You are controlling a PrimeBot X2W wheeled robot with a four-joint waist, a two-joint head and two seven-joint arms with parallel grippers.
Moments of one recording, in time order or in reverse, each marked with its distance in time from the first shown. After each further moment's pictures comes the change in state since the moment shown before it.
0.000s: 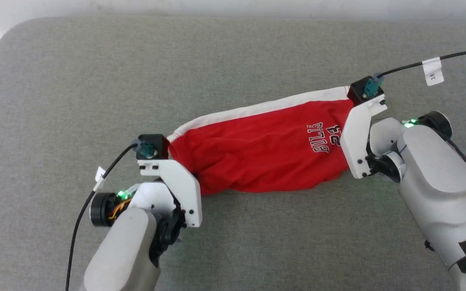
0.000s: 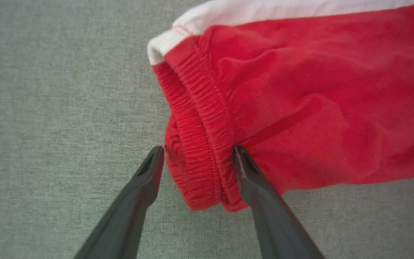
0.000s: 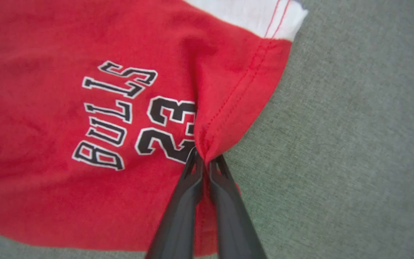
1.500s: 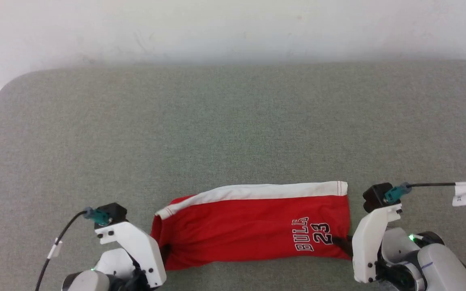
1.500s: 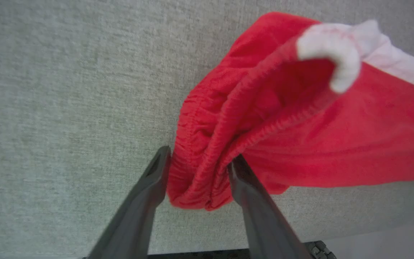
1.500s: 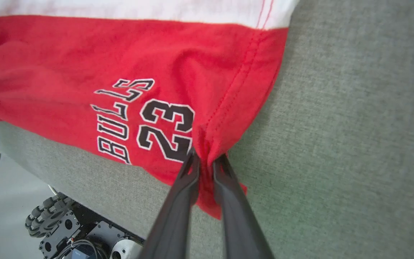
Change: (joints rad) left arm 0.293 0.084 0.126 -0.046 -0.239 -0.033 0.067; right arm 0.632 -0.006 -0.230 -0.530 0.145 0.000 0.074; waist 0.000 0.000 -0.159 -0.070
